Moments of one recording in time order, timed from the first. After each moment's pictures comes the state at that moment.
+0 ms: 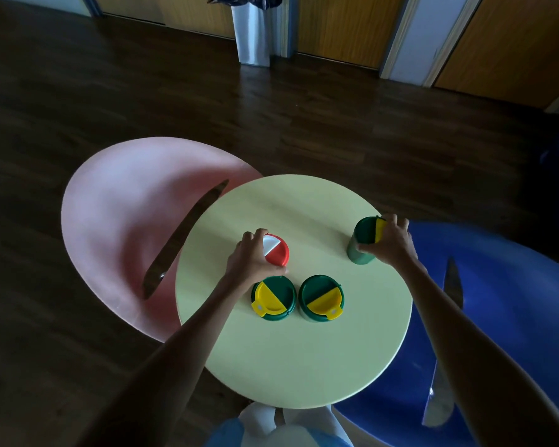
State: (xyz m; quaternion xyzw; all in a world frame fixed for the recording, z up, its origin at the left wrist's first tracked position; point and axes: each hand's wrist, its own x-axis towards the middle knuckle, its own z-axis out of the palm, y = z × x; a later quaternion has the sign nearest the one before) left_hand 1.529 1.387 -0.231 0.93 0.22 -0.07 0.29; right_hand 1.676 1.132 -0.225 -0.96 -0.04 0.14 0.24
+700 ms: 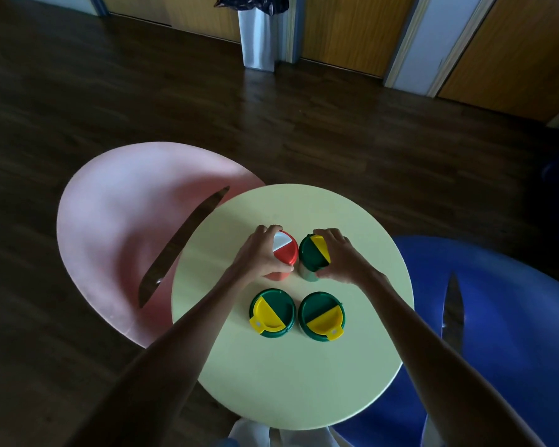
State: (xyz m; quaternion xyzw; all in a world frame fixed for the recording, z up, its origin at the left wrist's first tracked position) left_hand 1.570 1.400 -0.229 0.93 0.16 -0.08 0.31; right_hand 1.654 1.207 -0.222 -0.90 -0.29 0.24 0.21
